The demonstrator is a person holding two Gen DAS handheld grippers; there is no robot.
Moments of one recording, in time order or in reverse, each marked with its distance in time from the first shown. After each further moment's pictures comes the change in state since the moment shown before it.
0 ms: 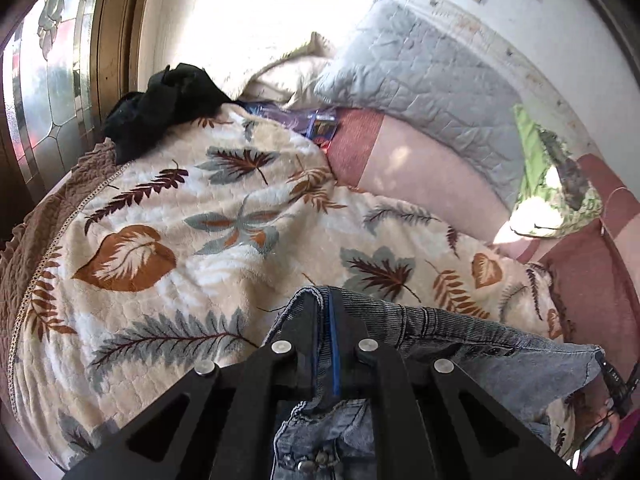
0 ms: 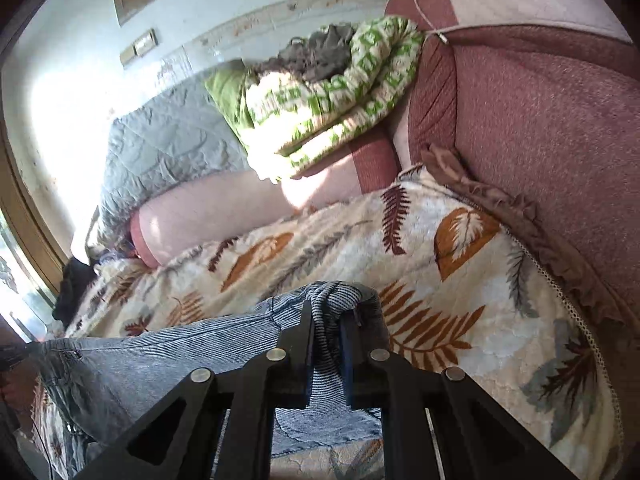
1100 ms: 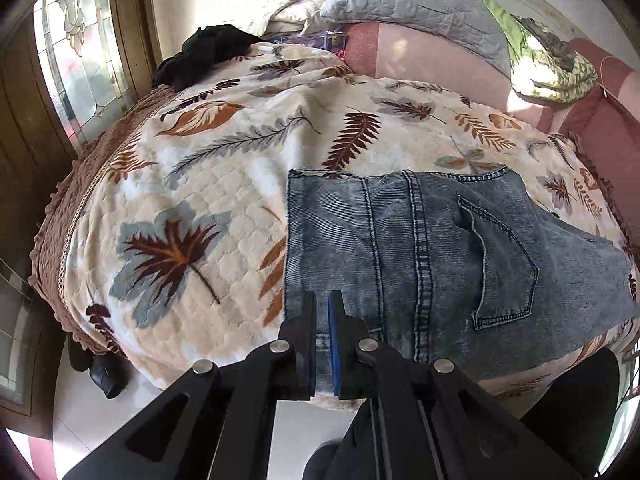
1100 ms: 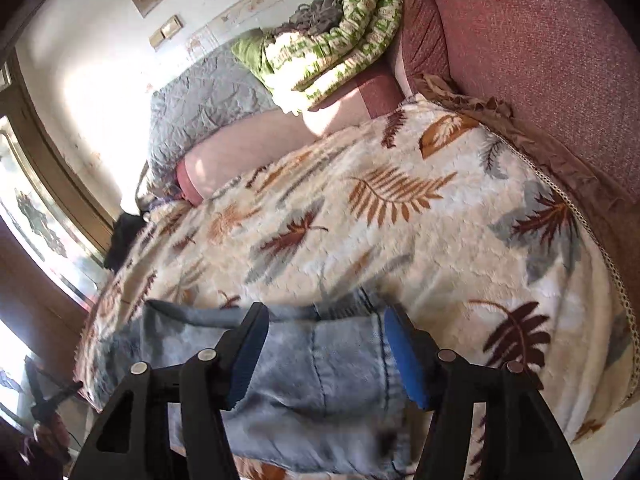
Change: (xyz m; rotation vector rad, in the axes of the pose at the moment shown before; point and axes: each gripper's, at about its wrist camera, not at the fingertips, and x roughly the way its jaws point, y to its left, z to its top) left arm -0.068 0.023 -0.227 0.211 0.144 0.206; right arm -0.089 -0.062 -0.112 0.056 0.144 0.196
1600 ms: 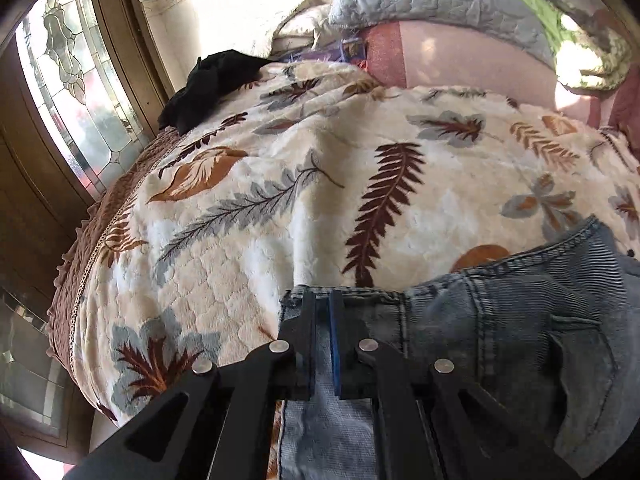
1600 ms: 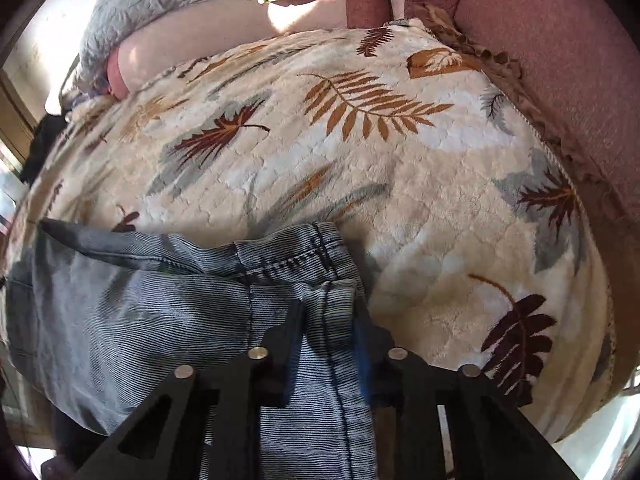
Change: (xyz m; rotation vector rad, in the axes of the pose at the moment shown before) left arm 0.091 -0.018 0.082 0.067 -0.023 0.231; right arm 0.106 0.011 -0.014 -0.193 0.364 -0.354
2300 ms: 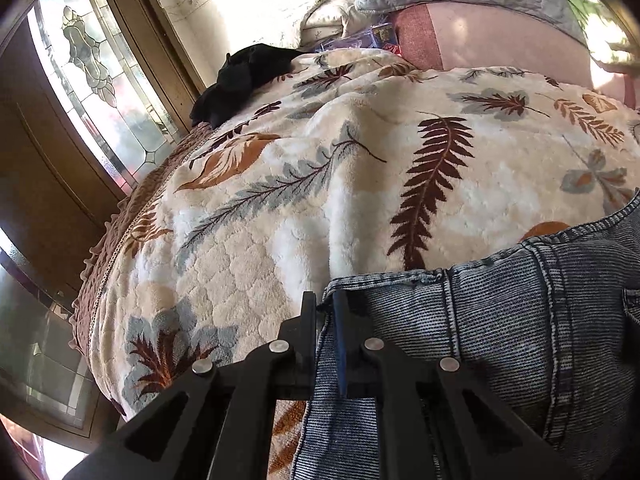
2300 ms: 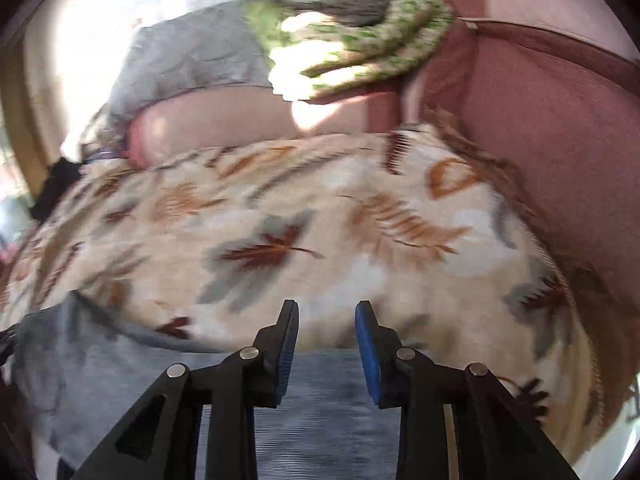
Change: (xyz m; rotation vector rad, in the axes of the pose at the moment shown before) left arm 0.022 -0.004 -0.019 -0.004 -0.042 0.160; right arm -0.056 0.073 0.041 -0.057 -0.322 0.077
